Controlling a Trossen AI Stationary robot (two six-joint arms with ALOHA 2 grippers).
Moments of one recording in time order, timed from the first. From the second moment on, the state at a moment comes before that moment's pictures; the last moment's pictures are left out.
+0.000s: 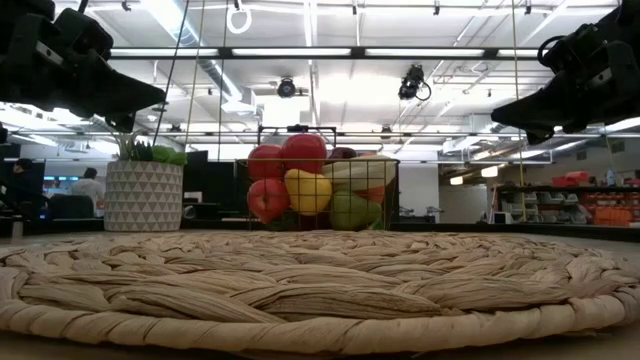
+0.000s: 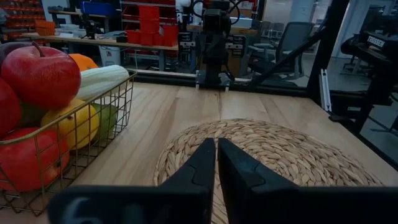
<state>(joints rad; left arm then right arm) -0.12 0.14 0.01 0.10 -0.21 -0.09 0.00 0.15 0.01 0.05 0.14 0.06</state>
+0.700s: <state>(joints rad) -0.12 0.14 0.01 0.10 -0.21 -0.09 0.00 0.15 0.01 0.05 0.14 0.06</state>
